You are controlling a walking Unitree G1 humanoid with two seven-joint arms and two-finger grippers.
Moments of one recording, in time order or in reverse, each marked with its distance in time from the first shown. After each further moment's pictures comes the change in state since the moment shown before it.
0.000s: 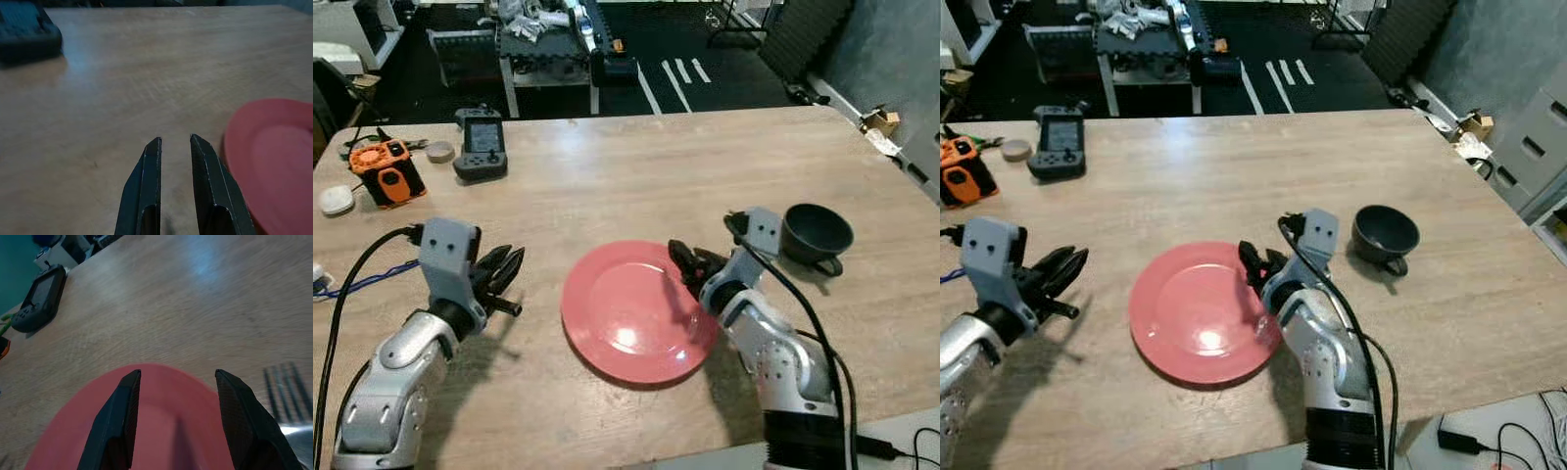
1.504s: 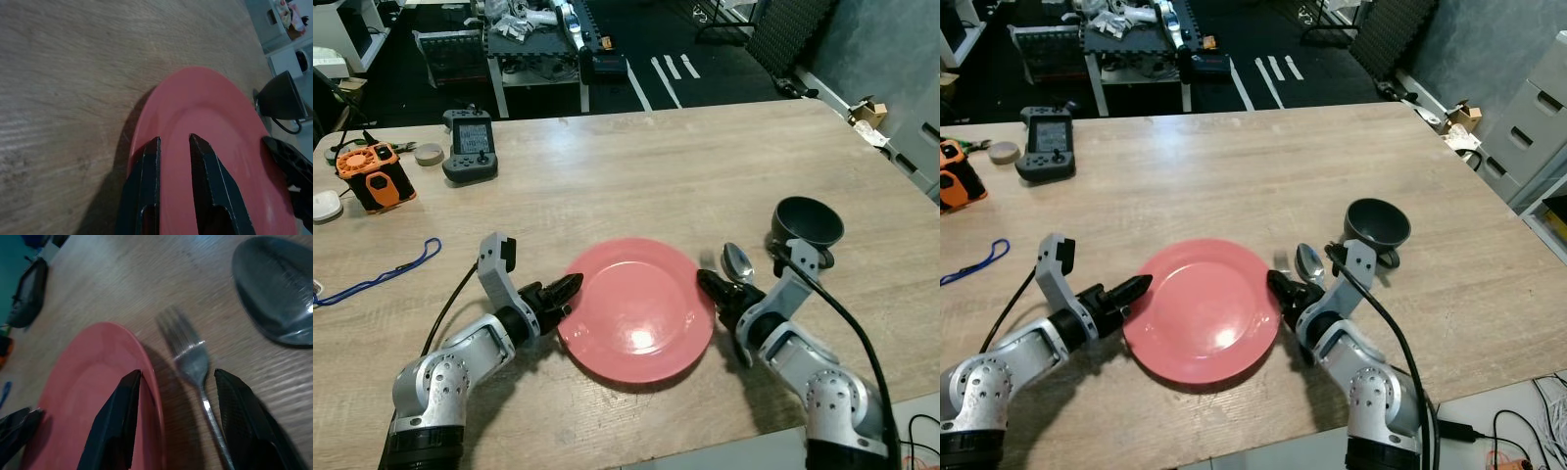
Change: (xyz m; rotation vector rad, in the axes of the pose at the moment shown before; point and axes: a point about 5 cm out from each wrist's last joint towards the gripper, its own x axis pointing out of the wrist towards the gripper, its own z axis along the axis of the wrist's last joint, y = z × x) left arm 0.035 -0.035 -0.033 -0.628 0.240 -0.124; right arm -0.028 -0.032 -0.023 0.197 0.137 0.006
